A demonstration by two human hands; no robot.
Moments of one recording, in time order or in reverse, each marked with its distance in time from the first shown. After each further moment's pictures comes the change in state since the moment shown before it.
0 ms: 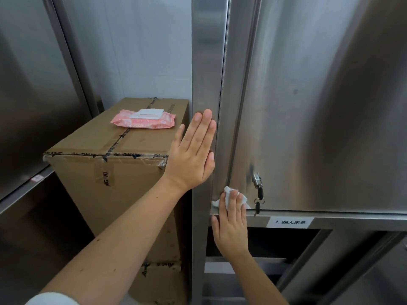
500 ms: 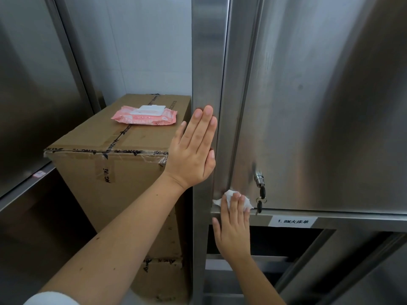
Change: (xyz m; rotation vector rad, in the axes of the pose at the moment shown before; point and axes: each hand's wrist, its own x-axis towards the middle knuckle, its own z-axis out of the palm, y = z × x) left_hand 0.000 -0.001 0.002 -0.024 0.011 0.006; right_hand -0.006 0.001 0.000 -0.019 -0.018 0.018
